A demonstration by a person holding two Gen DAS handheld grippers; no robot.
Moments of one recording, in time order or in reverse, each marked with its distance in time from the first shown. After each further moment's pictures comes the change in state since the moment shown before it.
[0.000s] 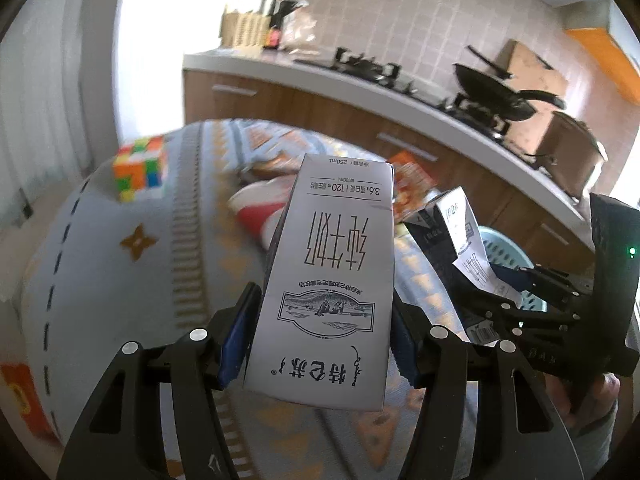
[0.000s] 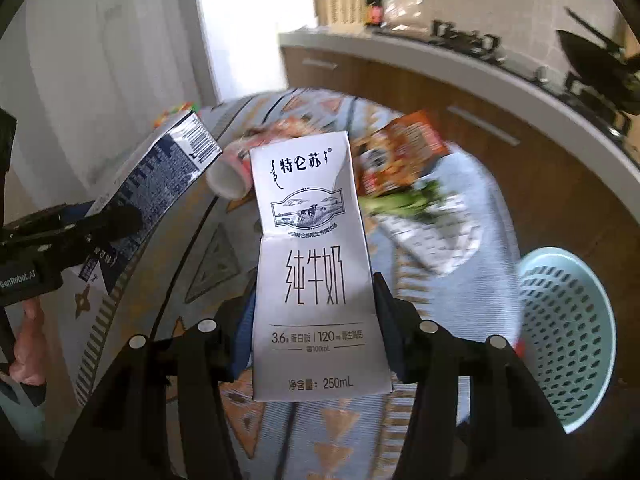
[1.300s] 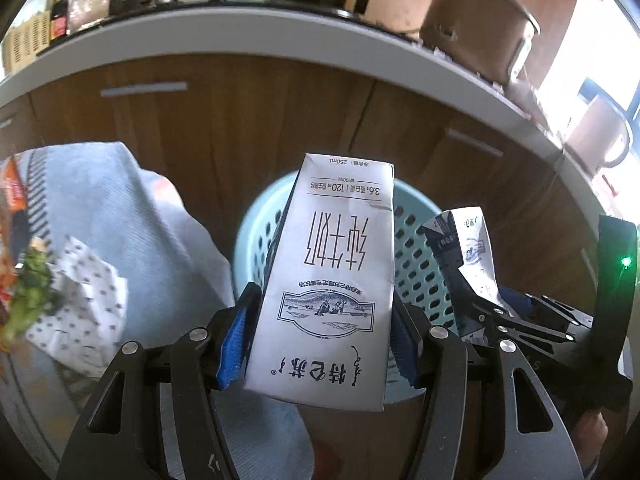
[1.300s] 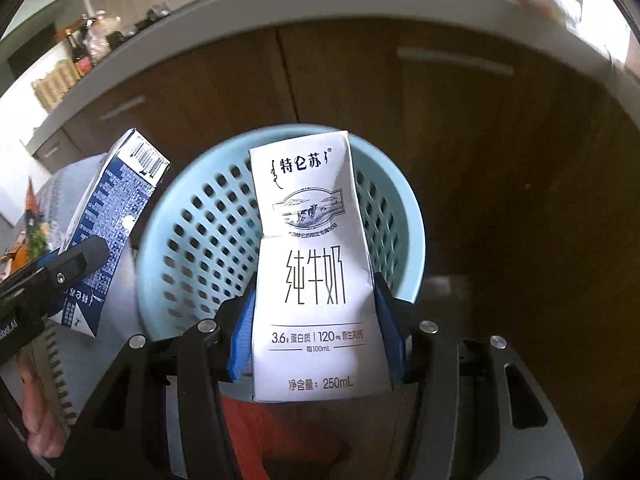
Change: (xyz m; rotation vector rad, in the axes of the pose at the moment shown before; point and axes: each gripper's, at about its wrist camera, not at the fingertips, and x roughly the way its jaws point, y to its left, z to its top) left arm 0.213 -0.283 -0.002 0.315 0.272 -0.293; right arm -0.030 -0.290 -0.135 0.690 0.113 -0.414
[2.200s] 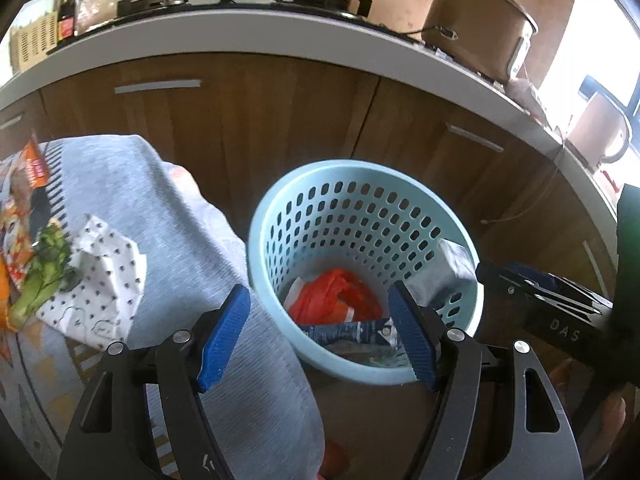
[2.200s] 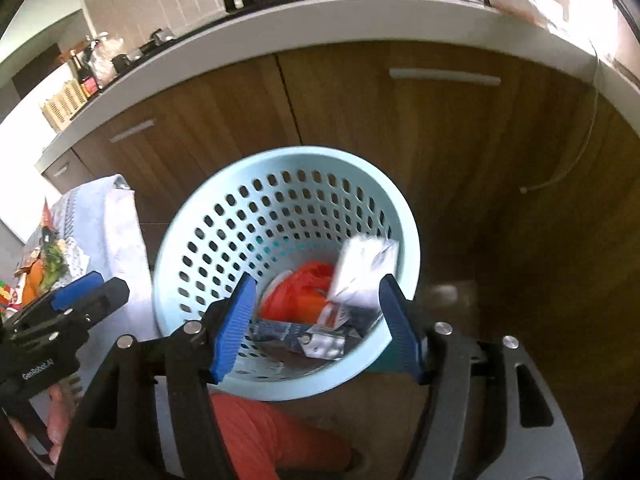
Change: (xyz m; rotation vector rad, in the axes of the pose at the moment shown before) left arm -0.020 0.006 -0.012 -0.007 -0.029 0.016; right arm -0.032 0.008 0.005 0.002 -0.093 0.031
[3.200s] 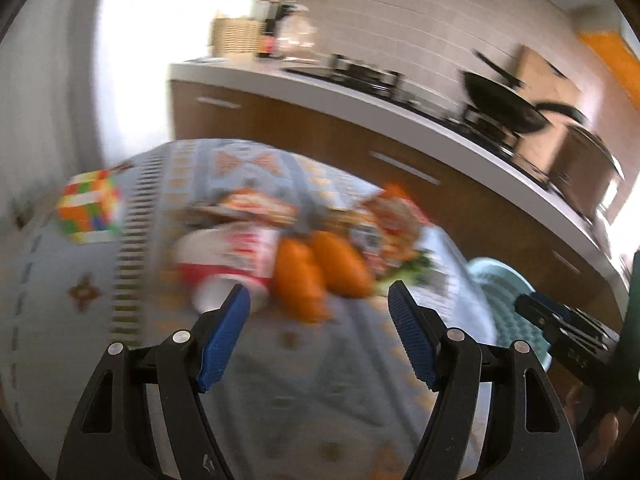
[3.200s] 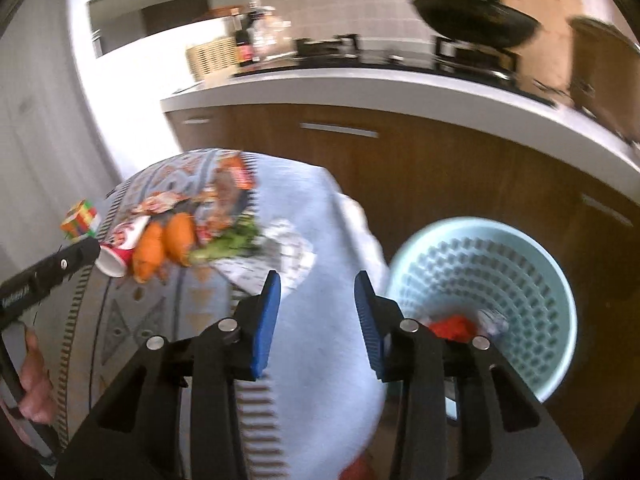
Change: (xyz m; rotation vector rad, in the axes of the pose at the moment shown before) left arm -0.198 0.191 -0.062 -0.356 -0.265 0.331; right arm -0.035 0.223 -0.027 -0.396 -0.104 0.289
